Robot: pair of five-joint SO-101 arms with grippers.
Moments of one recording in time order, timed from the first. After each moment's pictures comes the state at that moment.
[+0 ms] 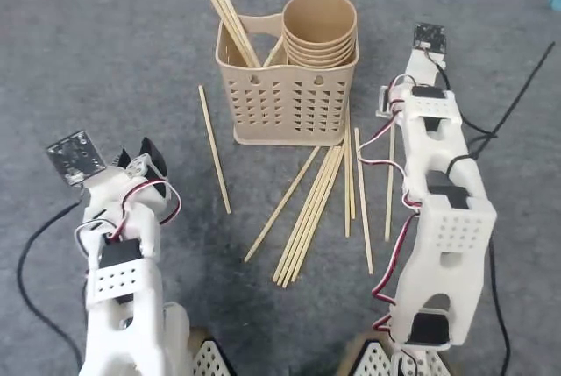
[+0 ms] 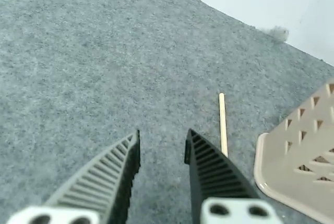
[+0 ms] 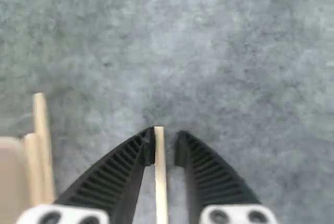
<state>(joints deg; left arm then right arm) -20.4 -51.4 82.9 12.0 20.8 -1.0 39.7 -12.1 41.5 -8.3</state>
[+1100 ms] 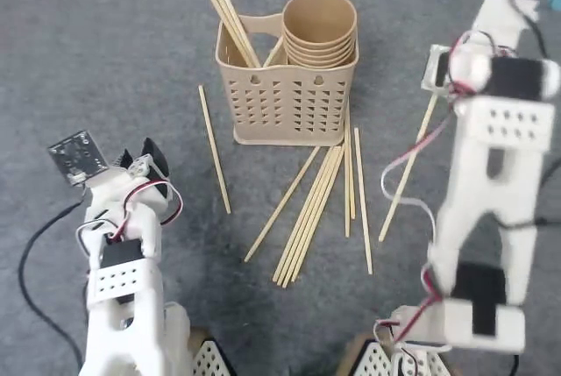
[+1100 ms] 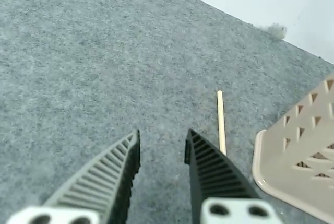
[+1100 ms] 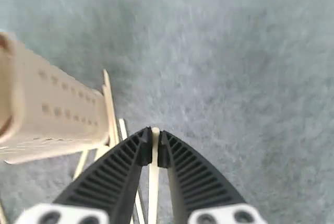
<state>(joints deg) -19.9 -51.4 83.2 11.9 20.8 1.9 -5.1 -23.7 86.9 -7.9</state>
